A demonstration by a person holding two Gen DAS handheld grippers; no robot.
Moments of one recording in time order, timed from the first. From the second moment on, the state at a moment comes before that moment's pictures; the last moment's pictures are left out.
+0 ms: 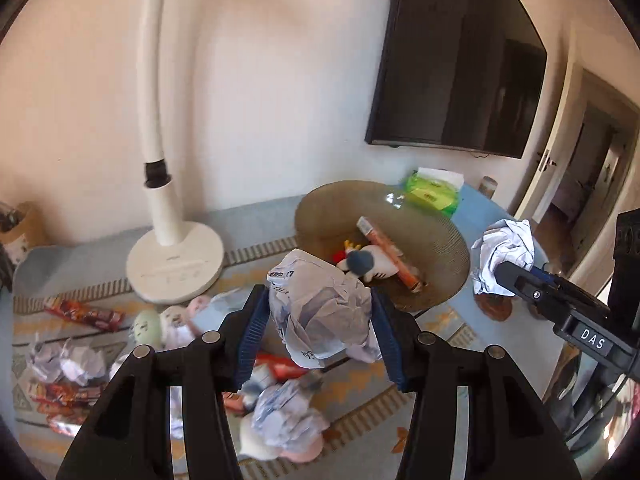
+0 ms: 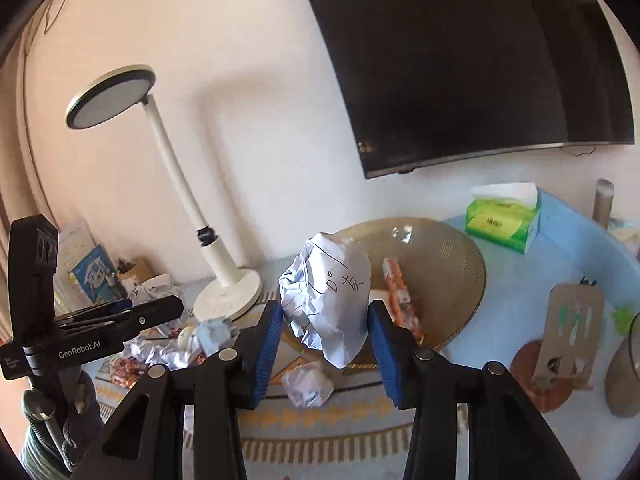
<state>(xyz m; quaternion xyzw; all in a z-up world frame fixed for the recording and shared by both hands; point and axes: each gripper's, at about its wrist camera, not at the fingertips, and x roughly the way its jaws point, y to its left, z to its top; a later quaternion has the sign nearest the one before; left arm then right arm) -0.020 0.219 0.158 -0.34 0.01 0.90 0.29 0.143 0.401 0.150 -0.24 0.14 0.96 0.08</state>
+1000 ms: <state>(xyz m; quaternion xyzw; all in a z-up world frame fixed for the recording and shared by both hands) 0.060 0.061 0.142 -0.30 -0.09 0.94 0.14 0.159 0.306 0.077 -0.33 0.09 0.94 0.00</state>
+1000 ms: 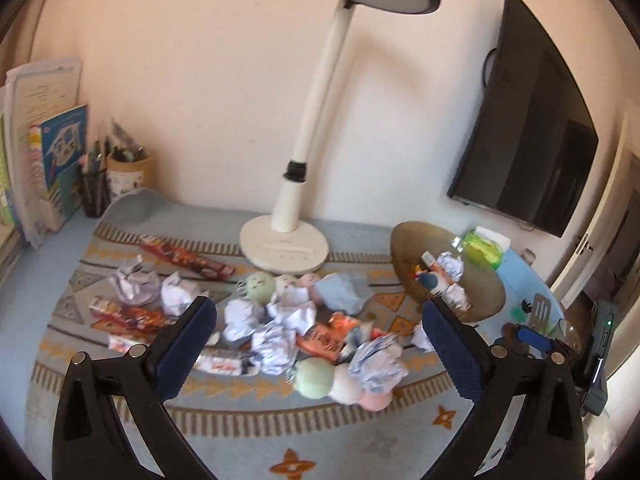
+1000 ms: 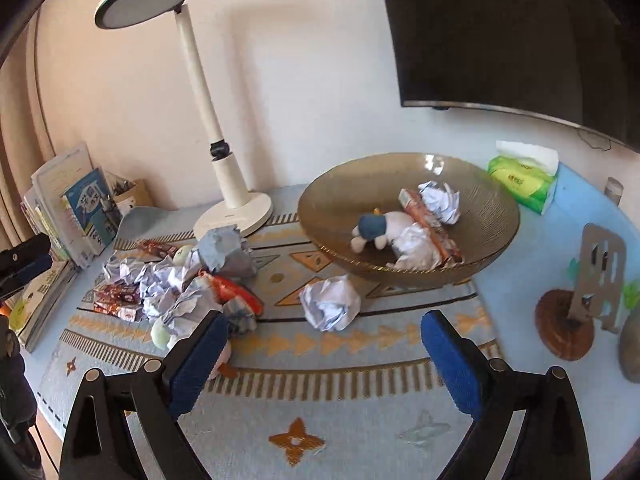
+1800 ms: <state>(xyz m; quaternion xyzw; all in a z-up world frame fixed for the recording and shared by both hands) 0.054 0.040 0.029 -0.38 0.03 0.92 0.03 0.132 0.288 0.020 -0.39 0.09 0.91 0.04</state>
